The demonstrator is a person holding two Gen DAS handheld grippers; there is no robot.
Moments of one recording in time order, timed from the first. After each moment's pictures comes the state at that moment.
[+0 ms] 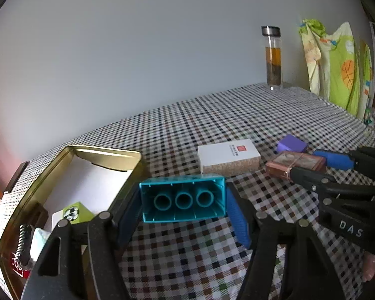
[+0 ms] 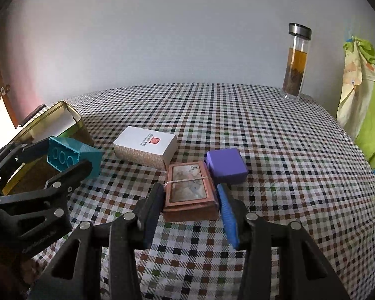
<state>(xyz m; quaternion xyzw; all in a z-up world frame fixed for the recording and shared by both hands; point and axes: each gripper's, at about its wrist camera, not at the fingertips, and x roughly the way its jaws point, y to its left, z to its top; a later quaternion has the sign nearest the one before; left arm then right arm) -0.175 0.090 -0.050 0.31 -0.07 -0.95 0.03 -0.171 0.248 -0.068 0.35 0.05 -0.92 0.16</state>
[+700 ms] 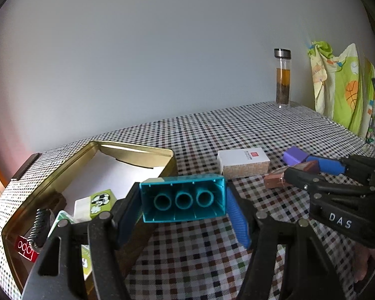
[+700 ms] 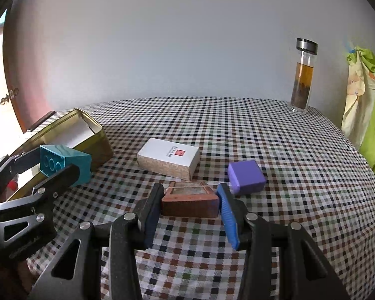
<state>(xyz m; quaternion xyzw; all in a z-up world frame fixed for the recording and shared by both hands) -0.141 0.069 -0.040 0.27 -0.04 -0.96 0.05 -0.154 0.230 -0.061 0.31 0.05 -0.93 0.19</state>
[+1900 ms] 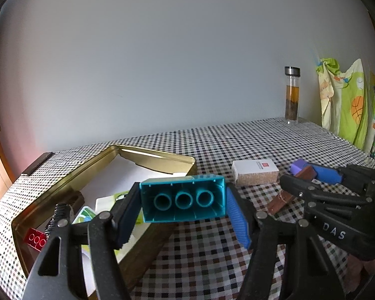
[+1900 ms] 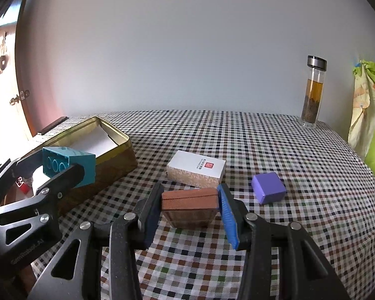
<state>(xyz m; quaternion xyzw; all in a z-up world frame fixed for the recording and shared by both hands) -0.117 0.052 -0.032 0.23 -0.02 -0.97 0.08 -0.132 0.204 -0.053 0.27 0.05 -0.94 0.21</state>
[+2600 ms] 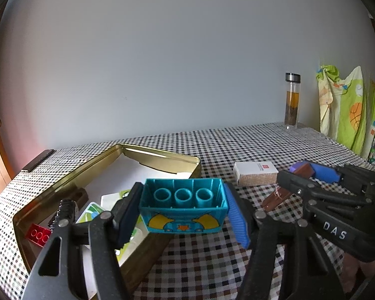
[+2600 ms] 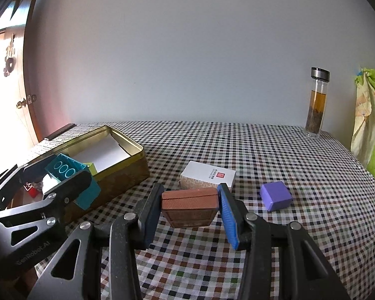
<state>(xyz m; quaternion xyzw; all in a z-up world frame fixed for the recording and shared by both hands) -0.104 0.042 -0.029 0.21 0.00 -0.97 0.08 -0.120 0.197 -0.047 0.24 0.04 -0.94 0.22</state>
